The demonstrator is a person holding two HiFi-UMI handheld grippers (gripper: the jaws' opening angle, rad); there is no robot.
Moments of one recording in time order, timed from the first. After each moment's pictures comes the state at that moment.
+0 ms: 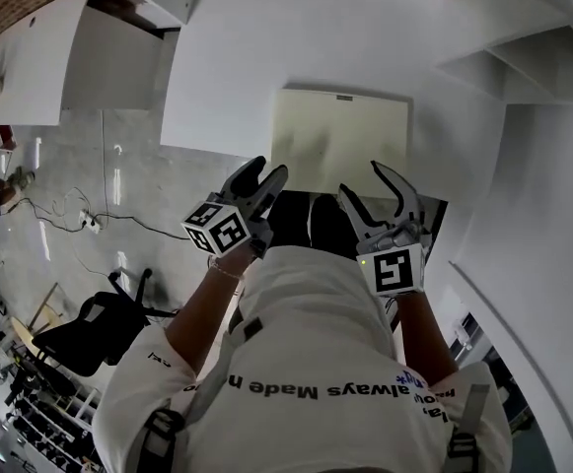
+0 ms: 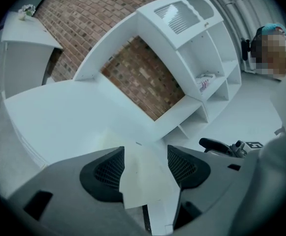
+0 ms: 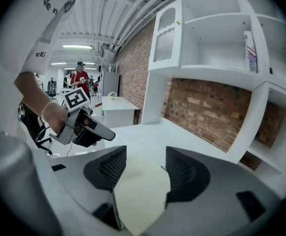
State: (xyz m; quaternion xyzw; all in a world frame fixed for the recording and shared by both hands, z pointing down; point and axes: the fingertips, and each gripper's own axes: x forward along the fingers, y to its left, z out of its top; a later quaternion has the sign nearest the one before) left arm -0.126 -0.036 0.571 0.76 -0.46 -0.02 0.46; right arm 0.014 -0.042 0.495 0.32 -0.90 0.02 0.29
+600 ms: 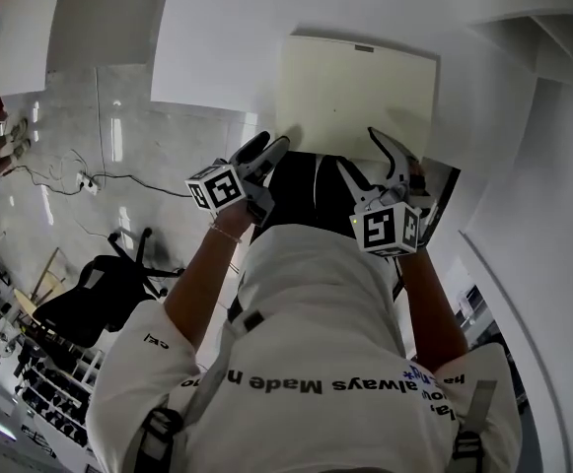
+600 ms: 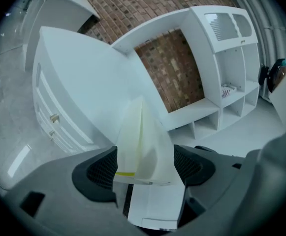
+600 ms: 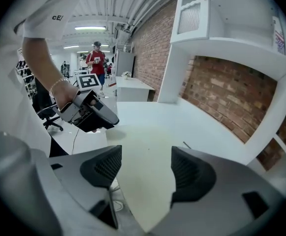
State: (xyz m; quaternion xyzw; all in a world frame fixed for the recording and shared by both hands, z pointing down) left arm -0.144 0.009 0.687 0.68 -0.44 -0.05 0.58; right arm -0.005 -0.009 0.613 0.25 -0.89 0.00 0.38
